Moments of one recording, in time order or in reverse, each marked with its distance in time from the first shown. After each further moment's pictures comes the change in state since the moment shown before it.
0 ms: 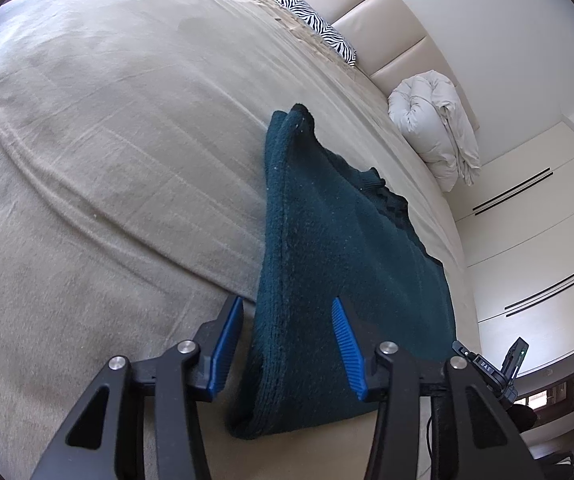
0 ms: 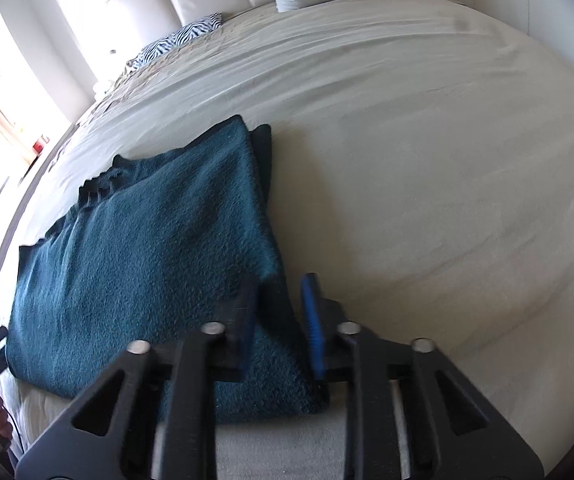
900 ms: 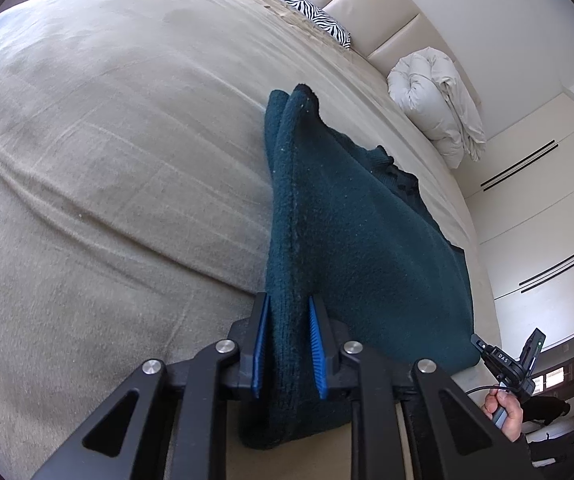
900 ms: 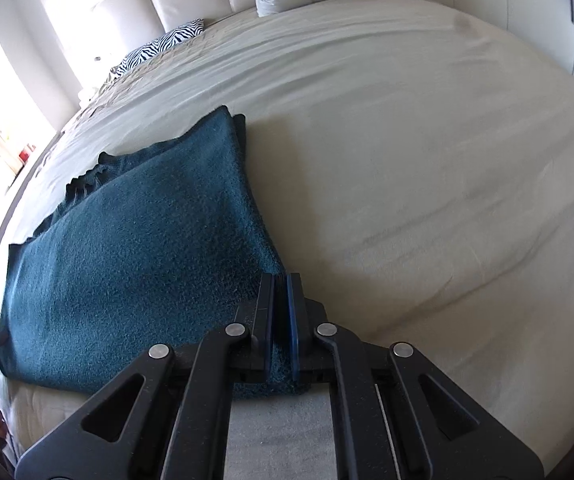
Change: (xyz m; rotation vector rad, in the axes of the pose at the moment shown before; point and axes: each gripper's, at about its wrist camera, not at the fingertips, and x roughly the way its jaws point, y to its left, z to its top) left arm 0.019 -0.005 0.005 0.078 0.046 0.037; right arm -0.006 -0.017 -0.019 0.081 -0.011 -0.021
